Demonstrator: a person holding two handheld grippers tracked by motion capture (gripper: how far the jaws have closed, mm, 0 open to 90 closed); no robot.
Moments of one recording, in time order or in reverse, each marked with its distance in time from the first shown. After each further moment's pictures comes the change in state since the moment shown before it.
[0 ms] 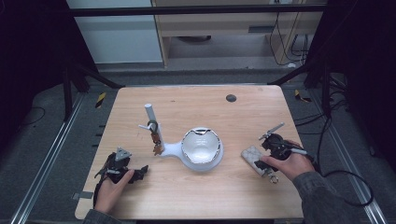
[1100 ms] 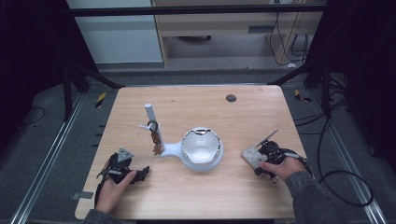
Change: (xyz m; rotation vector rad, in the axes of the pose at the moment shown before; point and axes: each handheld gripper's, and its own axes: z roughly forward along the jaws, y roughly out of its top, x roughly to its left) left arm -0.003 0.000 0.004 -0.003 0.007 0.030; right arm -0.005 -0.013 0.047 0.165 0.049 0.101
